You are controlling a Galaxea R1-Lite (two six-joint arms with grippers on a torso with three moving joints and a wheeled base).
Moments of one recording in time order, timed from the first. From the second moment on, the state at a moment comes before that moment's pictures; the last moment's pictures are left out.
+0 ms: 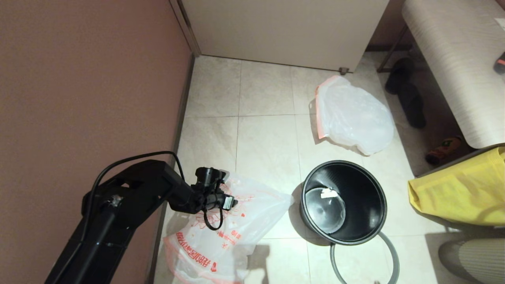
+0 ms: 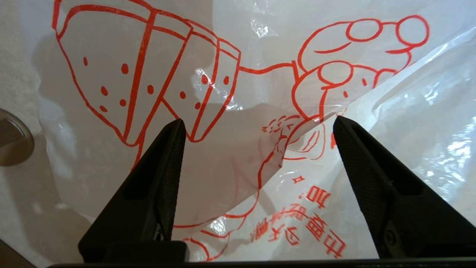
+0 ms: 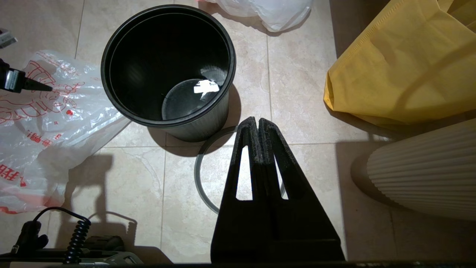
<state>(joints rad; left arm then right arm) -0.25 2.65 -1.51 -0.40 -0.03 0.16 0.00 0.00 0.00 0.00 0.00 0.00</state>
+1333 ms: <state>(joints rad) -0.25 2.80 -1.56 -0.48 -0.01 0.25 0.00 0.00 0.00 0.00 0.00 0.00</state>
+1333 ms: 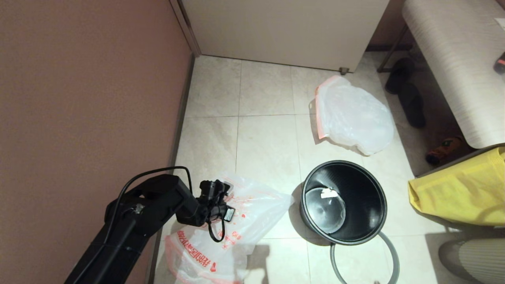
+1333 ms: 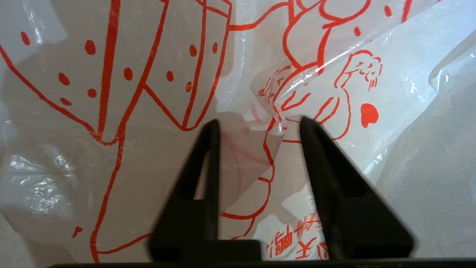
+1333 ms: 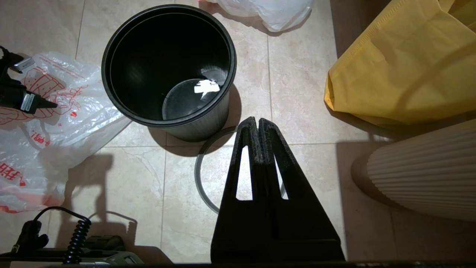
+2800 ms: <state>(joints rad) -0.24 2.06 -0.97 -0.34 -0.06 0.11 0.00 0.00 0.00 0.00 0.00 0.00</state>
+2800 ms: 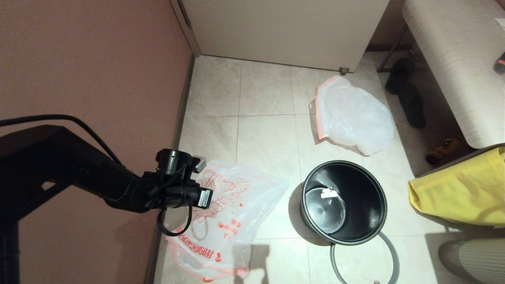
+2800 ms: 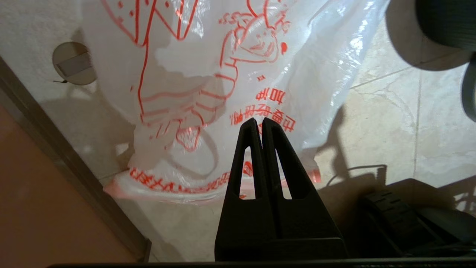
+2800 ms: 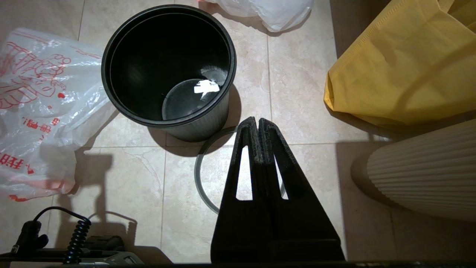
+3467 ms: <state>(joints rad) -0.27 2.22 -1.14 -0.33 -0.01 0.11 0.00 0.00 0.00 0.00 0.00 0.00</state>
